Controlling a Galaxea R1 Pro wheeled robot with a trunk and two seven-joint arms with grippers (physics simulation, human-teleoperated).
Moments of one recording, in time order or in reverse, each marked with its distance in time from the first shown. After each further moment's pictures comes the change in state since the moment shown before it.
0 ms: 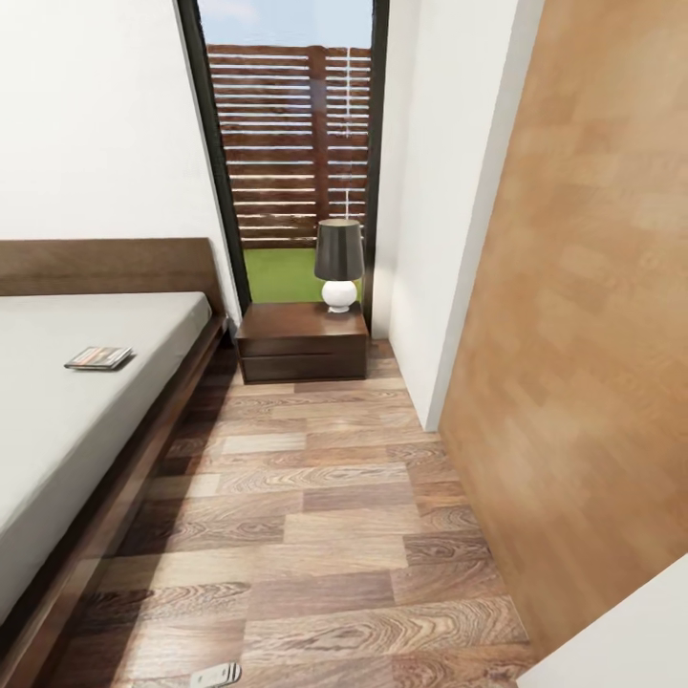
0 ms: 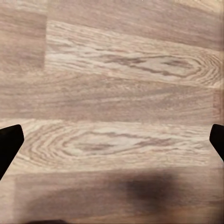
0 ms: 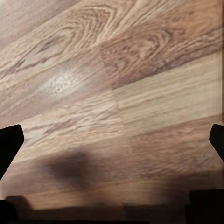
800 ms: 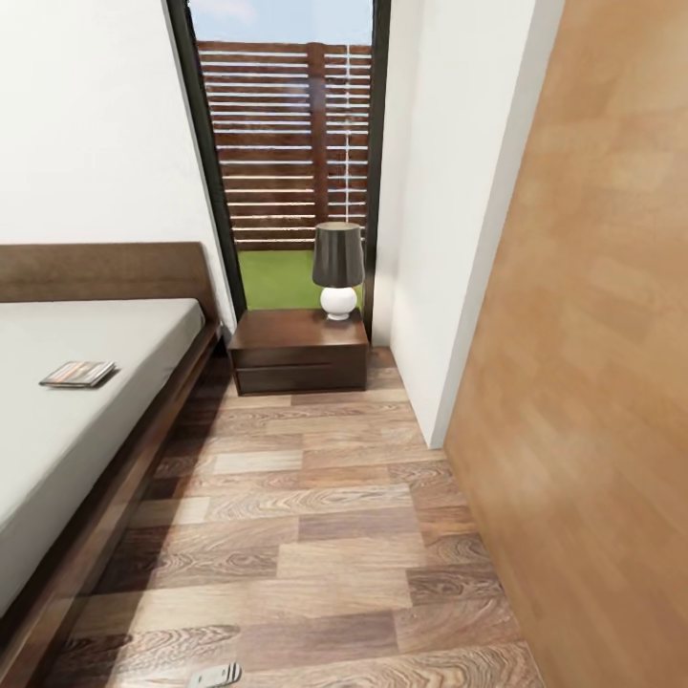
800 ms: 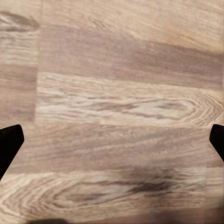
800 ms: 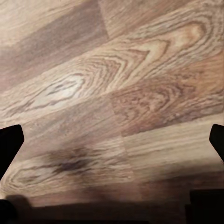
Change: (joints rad) left arm 0.000 0.000 0.001 0.001 0.001 0.000 0.000; right arm 0.000 0.000 0.002 0.000 0.000 0.000 0.000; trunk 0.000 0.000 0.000
